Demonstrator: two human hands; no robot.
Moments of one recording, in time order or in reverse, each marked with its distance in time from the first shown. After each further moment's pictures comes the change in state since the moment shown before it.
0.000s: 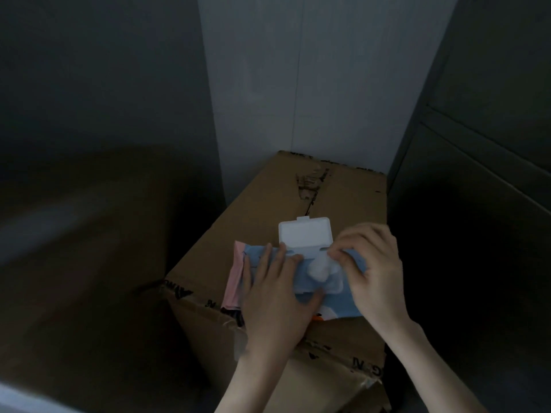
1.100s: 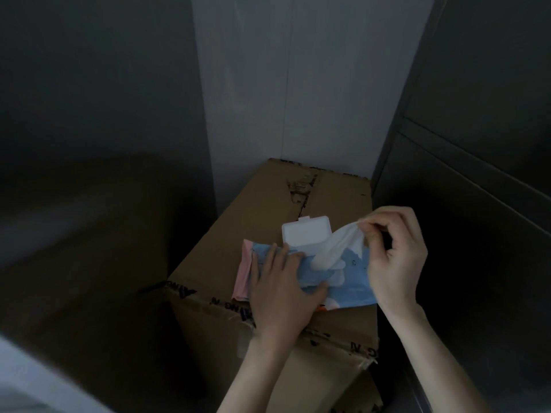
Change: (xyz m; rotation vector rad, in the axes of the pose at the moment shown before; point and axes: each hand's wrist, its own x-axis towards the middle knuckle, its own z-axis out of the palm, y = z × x) left_hand 0.004 0.001 0.005 -0.105 0.006 0.022; right_hand 0.008 -0.006 -0.021 0.057 0.332 0.050
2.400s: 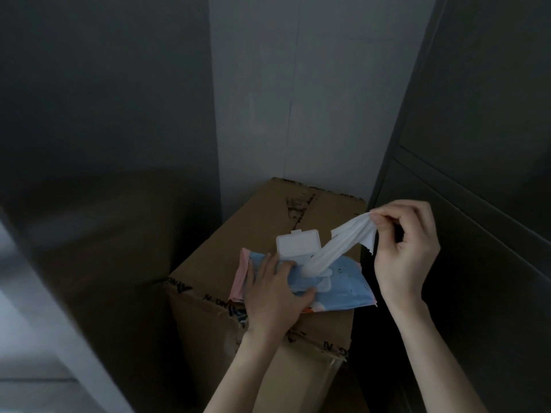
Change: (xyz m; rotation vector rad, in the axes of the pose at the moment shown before) left_hand -0.003 0.008 0.011 0.012 0.062 -0.035; right_hand 0.035 -0.008 -0.039 0.022 0.133 -0.079
